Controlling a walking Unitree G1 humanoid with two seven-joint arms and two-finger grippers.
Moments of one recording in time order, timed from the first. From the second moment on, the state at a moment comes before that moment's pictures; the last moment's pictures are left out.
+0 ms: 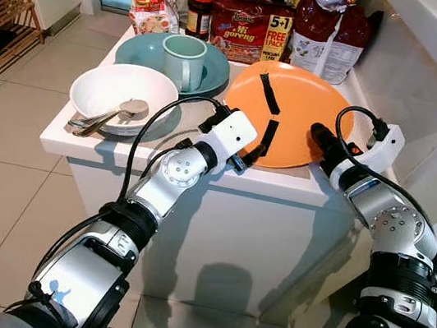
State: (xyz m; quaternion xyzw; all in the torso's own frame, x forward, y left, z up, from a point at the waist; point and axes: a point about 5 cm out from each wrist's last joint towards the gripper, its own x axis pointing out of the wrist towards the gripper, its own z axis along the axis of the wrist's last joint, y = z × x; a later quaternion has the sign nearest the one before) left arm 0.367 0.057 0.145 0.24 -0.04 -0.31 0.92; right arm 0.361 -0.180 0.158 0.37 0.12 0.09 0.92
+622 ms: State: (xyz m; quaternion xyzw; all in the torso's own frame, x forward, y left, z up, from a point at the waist) left arm 0.369 0.060 0.145 0.25 -0.04 -0.31 0.92; right arm 0.361 -0.180 0.159 0.38 0.12 0.10 0.91
